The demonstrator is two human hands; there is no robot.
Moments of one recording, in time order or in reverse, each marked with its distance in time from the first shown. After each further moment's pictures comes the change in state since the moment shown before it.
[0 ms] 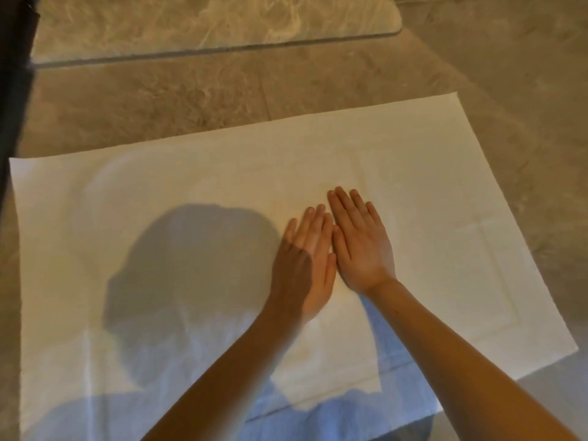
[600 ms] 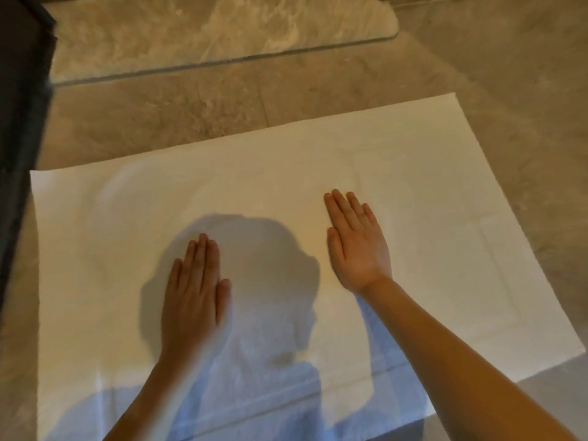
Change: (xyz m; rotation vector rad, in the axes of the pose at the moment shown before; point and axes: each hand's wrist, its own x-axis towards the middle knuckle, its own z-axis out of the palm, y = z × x) left_hand -0.097 -0.096 -0.037 0.181 -0.006 -0.320; right_hand 0.000 0.000 0.002 0.030 0.017 -0.009
